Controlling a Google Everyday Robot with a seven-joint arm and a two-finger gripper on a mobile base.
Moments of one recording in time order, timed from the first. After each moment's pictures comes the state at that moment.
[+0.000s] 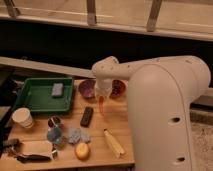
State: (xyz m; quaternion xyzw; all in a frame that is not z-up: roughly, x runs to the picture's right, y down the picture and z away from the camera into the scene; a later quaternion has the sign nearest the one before) arm -0.008 0.043 0.840 -0.22 0.20 0.76 0.57
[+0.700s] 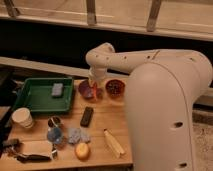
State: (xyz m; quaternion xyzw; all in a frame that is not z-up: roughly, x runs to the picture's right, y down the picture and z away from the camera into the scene) arm -0.040 -0.030 0.827 -0.20 0.13 0.77 0.59
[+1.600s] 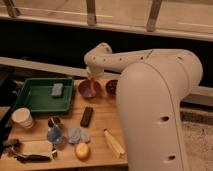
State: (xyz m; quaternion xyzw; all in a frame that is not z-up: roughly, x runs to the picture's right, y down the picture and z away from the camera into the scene) arm -0.056 -0.072 0.863 -0.15 0.06 0.79 0.59
